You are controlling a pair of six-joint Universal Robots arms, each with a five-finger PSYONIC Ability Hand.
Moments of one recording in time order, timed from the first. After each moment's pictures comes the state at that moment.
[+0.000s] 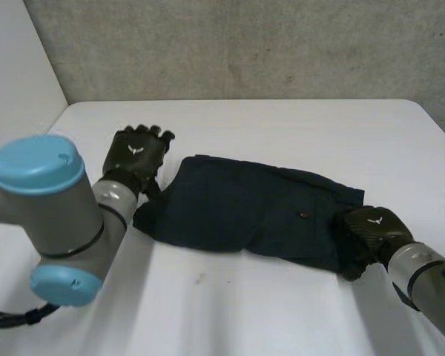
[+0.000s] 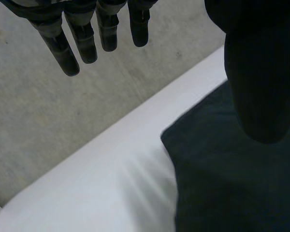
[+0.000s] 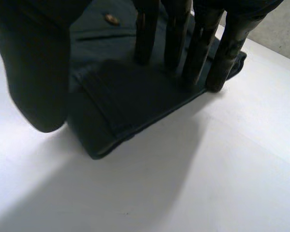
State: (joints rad) left arm 4.20 -1.98 -1.54 3.39 -1.67 3.42; right arm 1.78 -1.29 1.92 -0.12 1.39 2.83; left_hand 0.19 0.20 0.21 0.21 0.05; right_hand 0.38 0.44 0.44 0.44 0.25
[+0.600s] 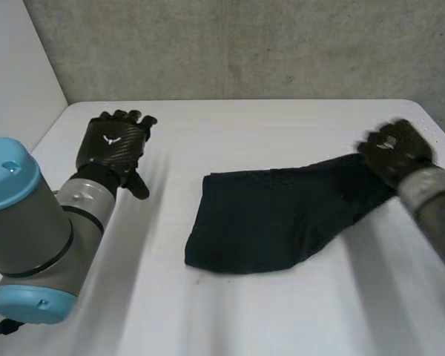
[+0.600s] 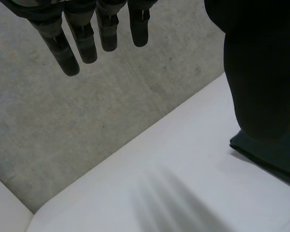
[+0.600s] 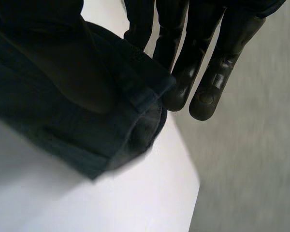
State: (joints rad) left arm 4.23 -1.80 -1.68 3.45 -1.68 3.43; right arm 1.83 -1.32 1.62 -0.11 1.50 2.27; left_hand 0.19 0.20 0.21 0.21 0.05; right_hand 0.94 1.19 1.19 1.19 0.95
